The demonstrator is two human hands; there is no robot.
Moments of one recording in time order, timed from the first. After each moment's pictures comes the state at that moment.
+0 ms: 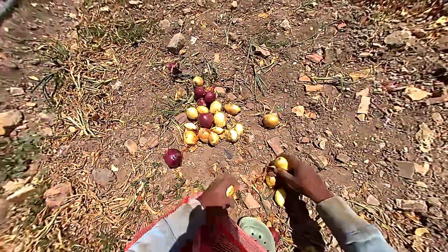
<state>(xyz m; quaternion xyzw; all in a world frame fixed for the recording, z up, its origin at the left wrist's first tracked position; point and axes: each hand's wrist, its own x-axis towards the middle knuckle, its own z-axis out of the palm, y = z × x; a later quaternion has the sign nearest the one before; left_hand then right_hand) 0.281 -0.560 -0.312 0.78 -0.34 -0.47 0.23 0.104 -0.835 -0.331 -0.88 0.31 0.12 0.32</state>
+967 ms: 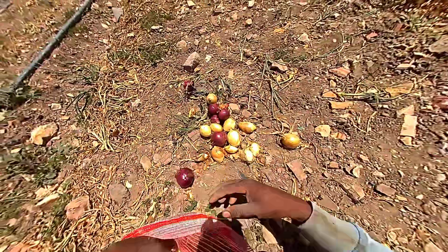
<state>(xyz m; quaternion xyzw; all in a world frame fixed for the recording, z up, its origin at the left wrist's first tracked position) 0.346 -0.365 -0.168 0.65 -0.38 -0.66 0.03 0.271 -0.745 -0.230 -0.71 -0.22 0.17 0.64</state>
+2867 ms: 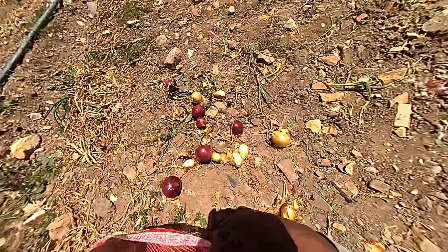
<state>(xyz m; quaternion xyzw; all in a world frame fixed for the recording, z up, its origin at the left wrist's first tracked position) 0.386 -0.392 -0.160 0.69 -0.35 -0.64 -0.07 0.240 -0.756 -0.243 -0.68 -0.25 0.11 0.68</state>
